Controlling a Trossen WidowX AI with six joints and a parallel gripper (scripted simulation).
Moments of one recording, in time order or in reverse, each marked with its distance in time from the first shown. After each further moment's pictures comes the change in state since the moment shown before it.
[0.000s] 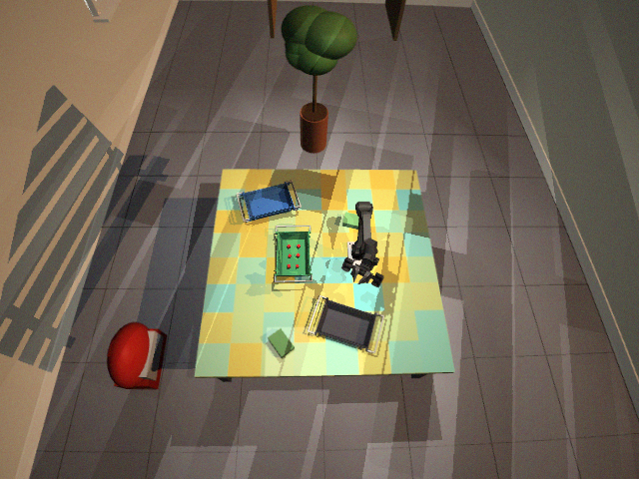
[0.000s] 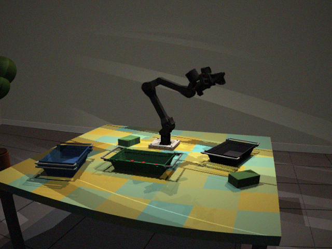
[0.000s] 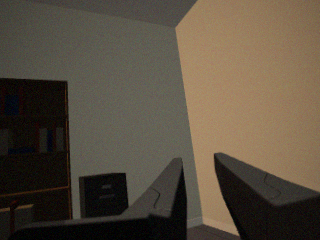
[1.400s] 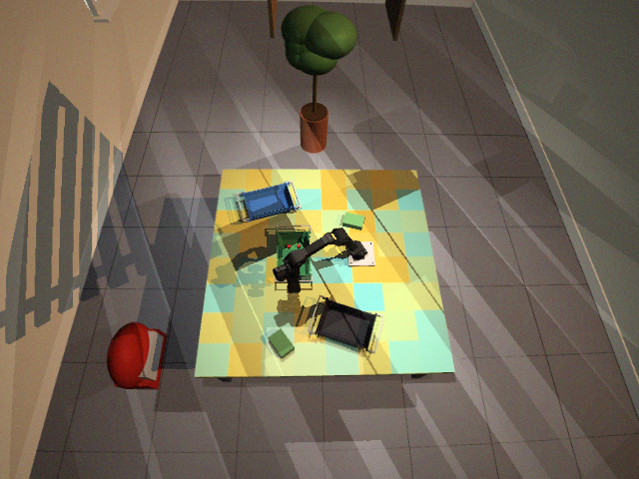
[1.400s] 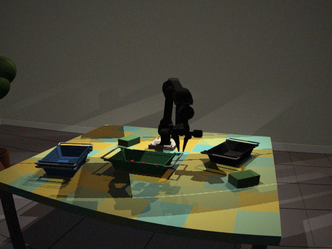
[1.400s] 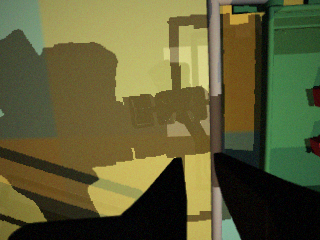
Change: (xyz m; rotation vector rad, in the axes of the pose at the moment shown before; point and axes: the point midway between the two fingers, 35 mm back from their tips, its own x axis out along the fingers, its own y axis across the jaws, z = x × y) arm -0.099 -0.321 -0.281 0.514 1.757 -0.967
